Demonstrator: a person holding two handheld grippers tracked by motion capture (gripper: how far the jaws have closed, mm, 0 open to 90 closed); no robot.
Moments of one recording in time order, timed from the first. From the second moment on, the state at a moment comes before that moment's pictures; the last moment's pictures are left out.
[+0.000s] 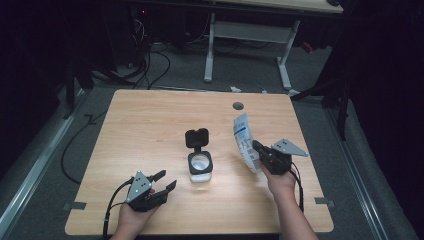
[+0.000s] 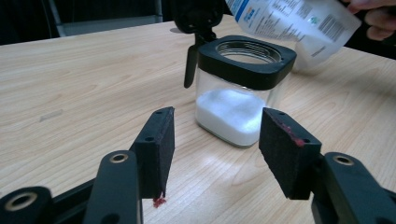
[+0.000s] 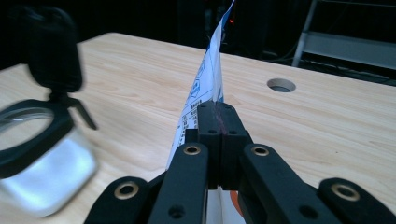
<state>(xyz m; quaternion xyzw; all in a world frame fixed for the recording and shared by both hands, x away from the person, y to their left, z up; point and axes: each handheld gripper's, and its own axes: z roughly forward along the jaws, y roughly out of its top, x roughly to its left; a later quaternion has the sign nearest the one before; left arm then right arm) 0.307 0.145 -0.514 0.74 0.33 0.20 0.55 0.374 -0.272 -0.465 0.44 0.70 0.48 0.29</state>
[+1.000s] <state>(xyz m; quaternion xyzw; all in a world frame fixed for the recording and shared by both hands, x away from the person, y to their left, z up) 0.307 0.139 -0.521 0.75 0.32 0.19 0.54 0.349 -0.302 -0.487 0.44 0.67 0.51 0.32</state>
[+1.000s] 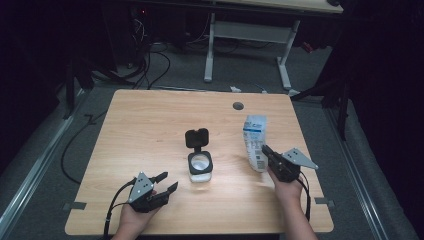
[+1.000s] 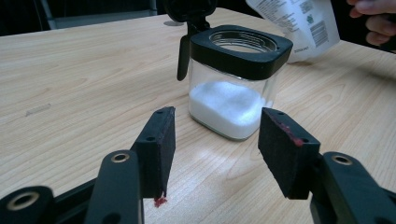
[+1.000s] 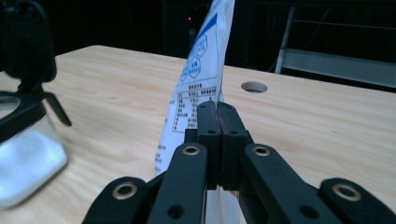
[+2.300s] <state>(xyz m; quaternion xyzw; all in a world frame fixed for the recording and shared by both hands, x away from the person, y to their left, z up) 0.311 0.144 -0.521 0.76 0.33 0.19 0.53 0.301 -0.313 -0.497 0.48 0.67 0.47 0.31</state>
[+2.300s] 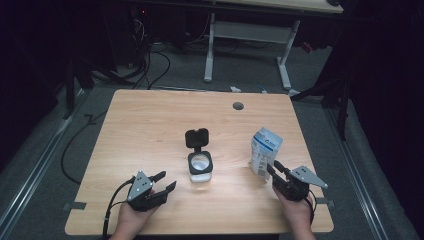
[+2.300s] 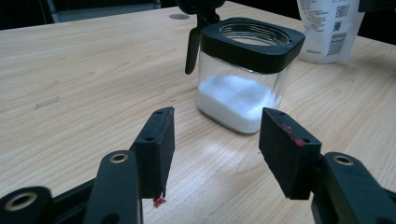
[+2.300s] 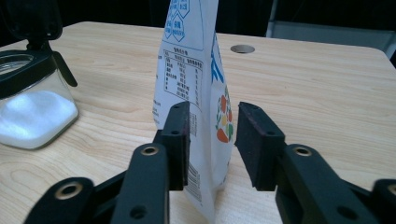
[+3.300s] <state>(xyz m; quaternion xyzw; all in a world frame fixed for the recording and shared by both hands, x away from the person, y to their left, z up) 0.318 0.160 -0.521 0.76 0.35 0.19 0.51 0.253 -0.292 -0.516 0.51 0.66 0.44 0.32</state>
